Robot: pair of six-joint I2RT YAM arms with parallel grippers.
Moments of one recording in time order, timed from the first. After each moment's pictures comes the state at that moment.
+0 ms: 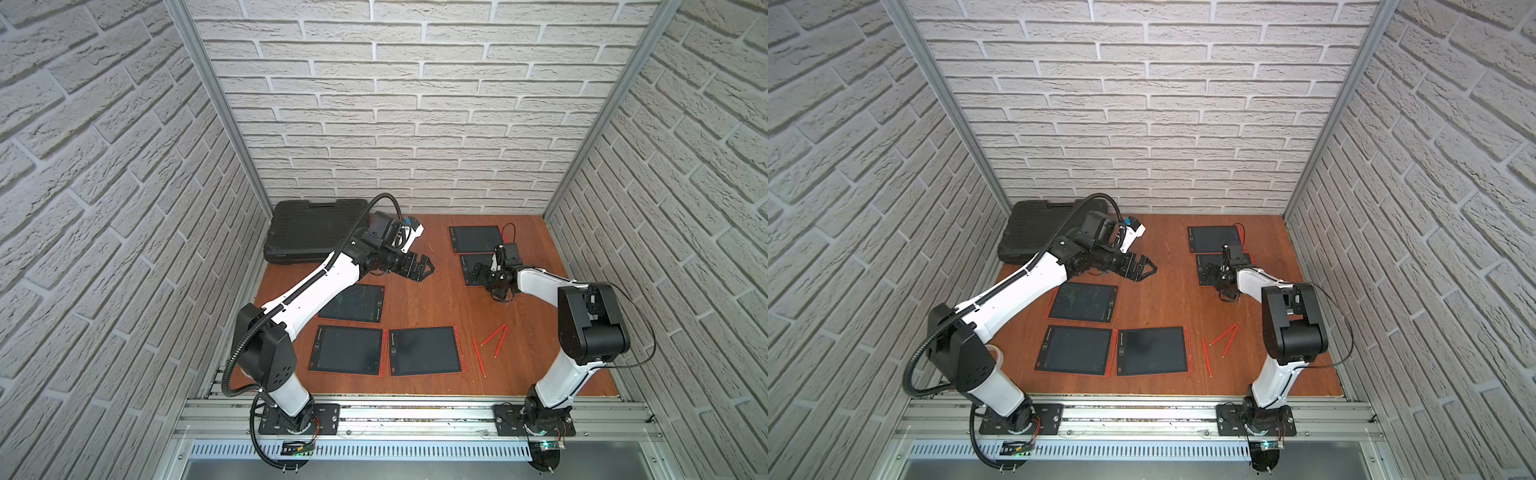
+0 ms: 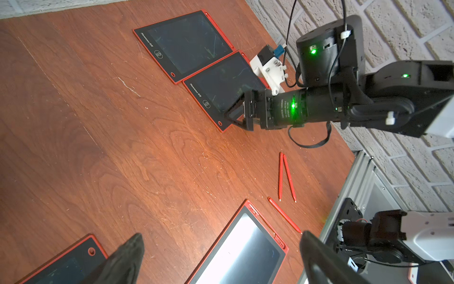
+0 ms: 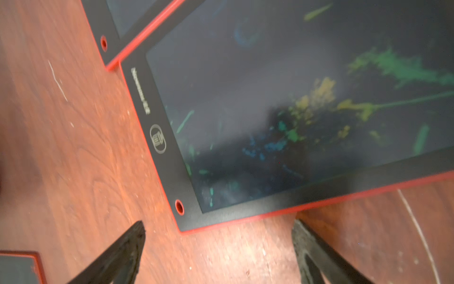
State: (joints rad) left arm -0.64 1.63 1.50 -0.65 0.38 -0.16; right arm 0.05 1.76 1.01 -0.33 -0.12 0.58
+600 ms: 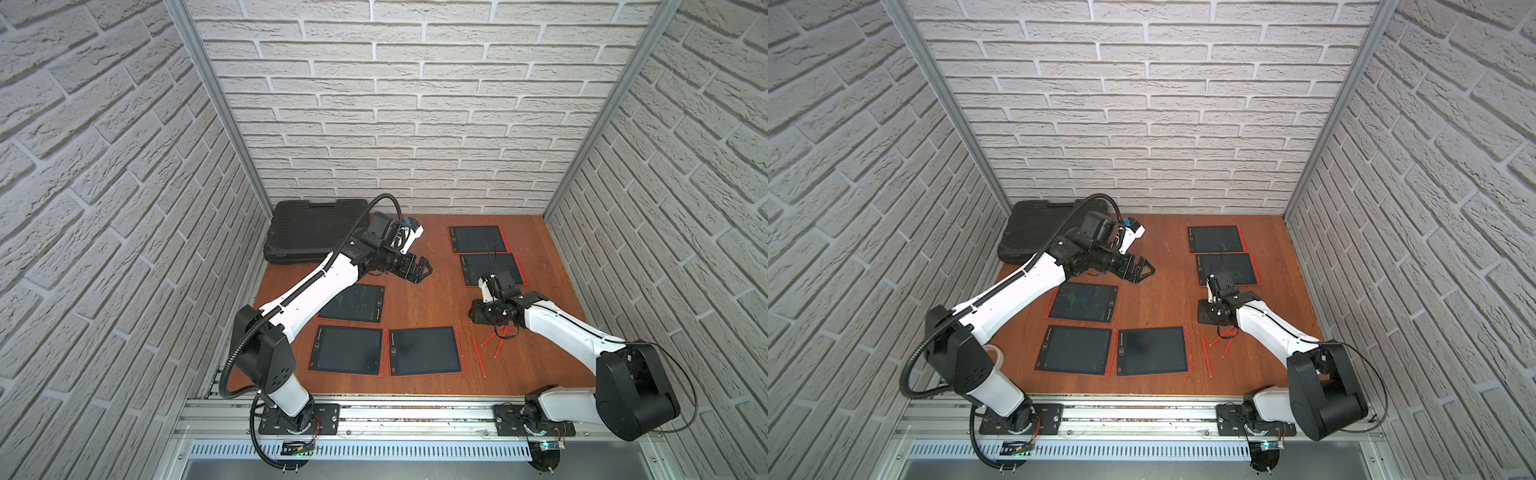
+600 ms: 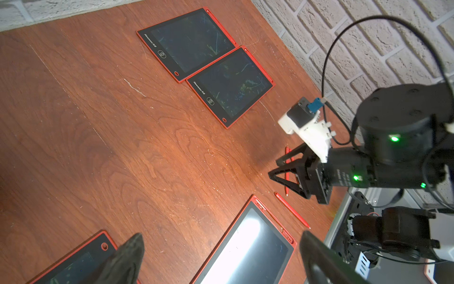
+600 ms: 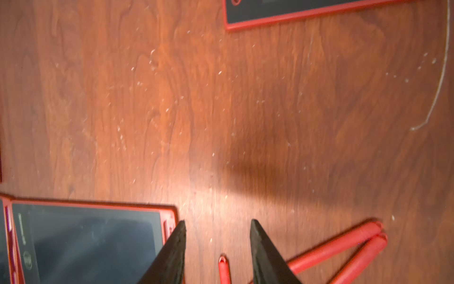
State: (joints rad) left arm -0.64 1.62 1.50 -0.67 0.36 -0.11; right arm 0.29 1.32 0.74 -0.58 -0.05 0.38
